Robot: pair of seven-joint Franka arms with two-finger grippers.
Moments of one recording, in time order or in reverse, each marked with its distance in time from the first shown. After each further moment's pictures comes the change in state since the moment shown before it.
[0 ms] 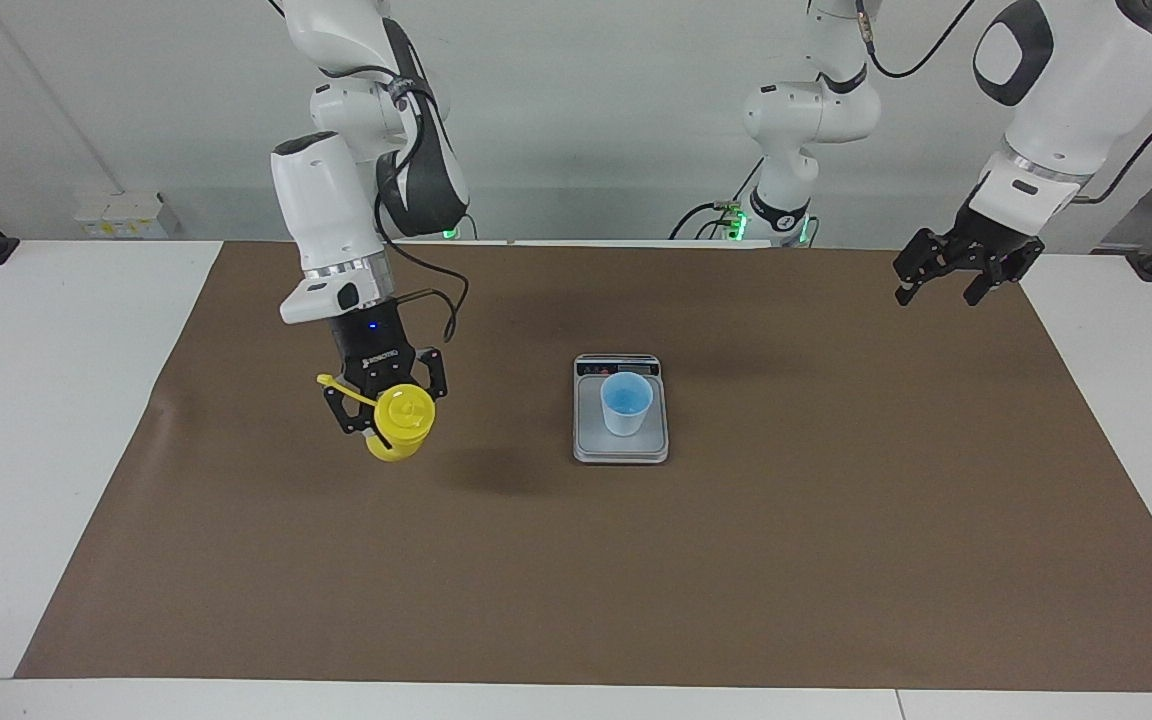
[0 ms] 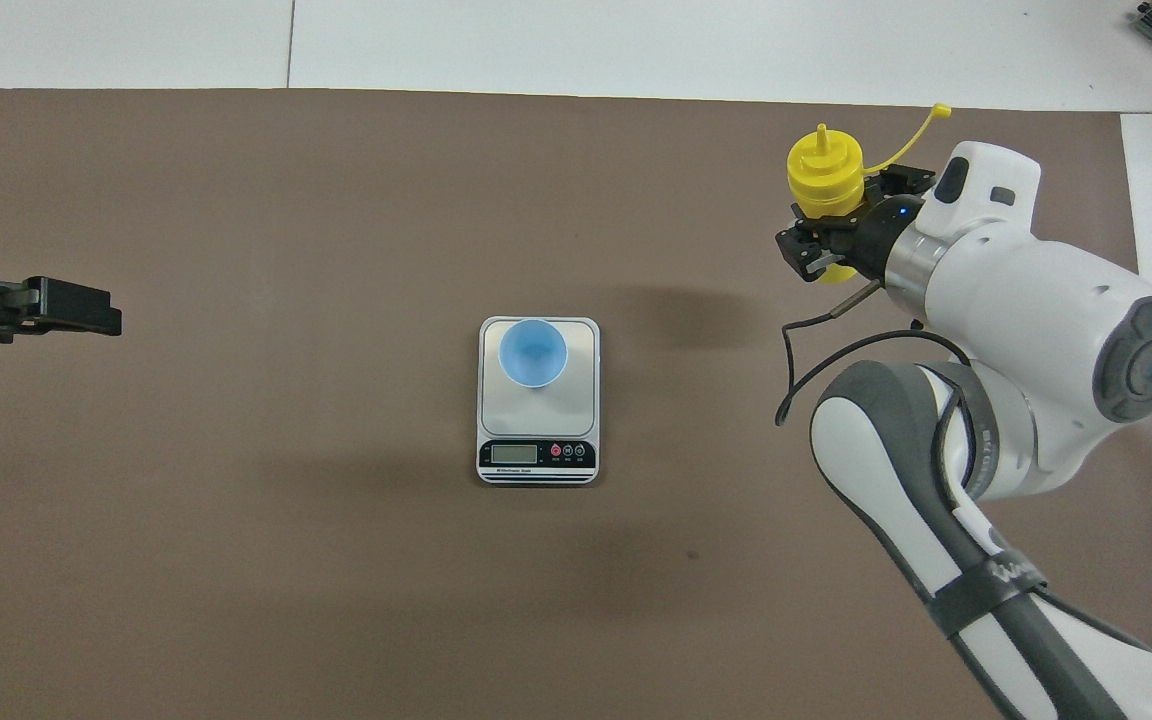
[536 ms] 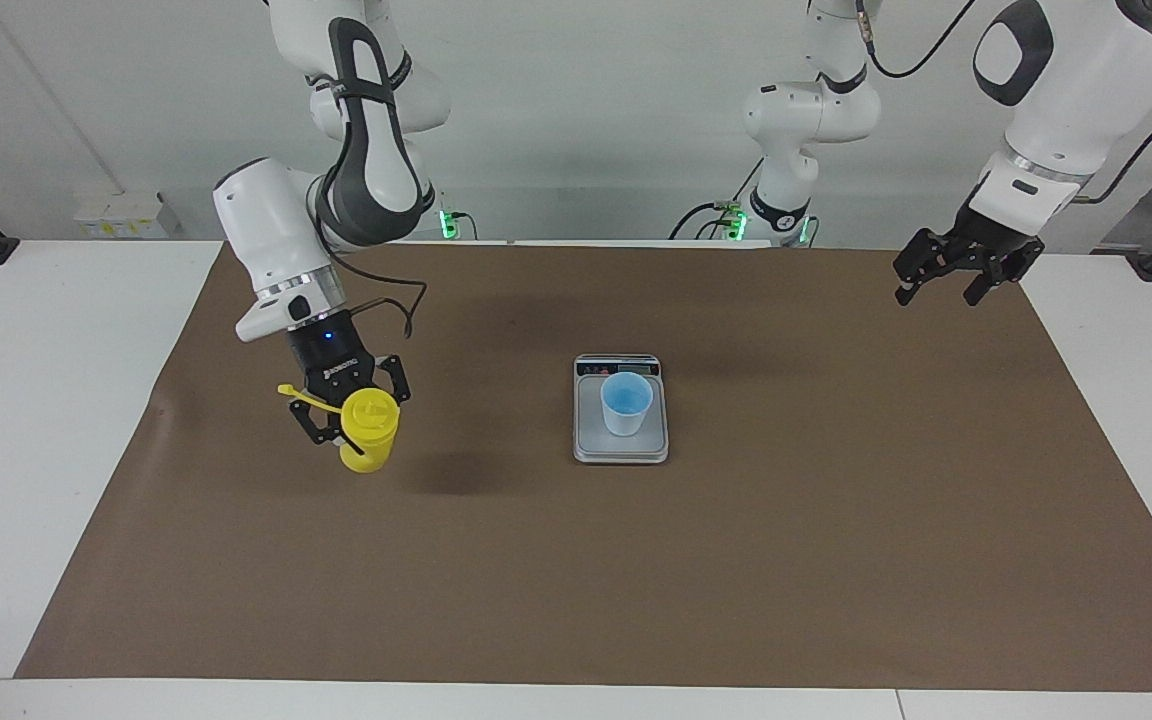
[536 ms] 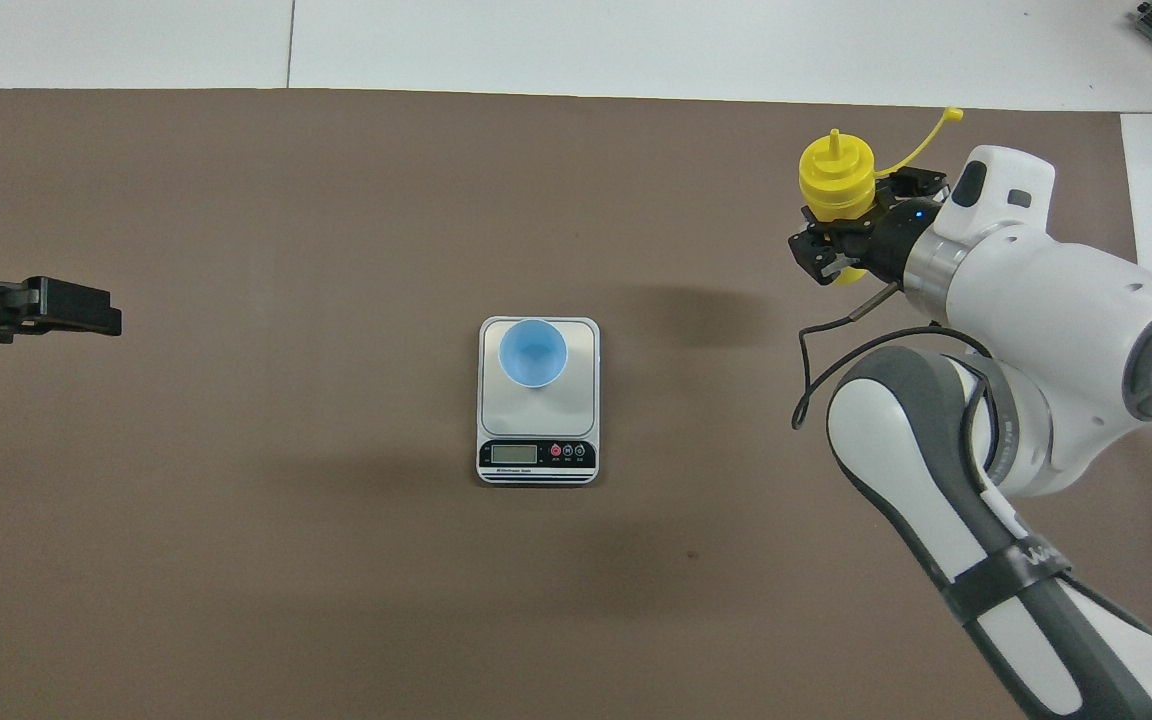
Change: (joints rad) left arm 0.000 0.000 0.000 0.000 0.000 0.000 0.000; right arm -0.077 -0.003 -0.002 -0.059 0.557 -0.018 -0.666
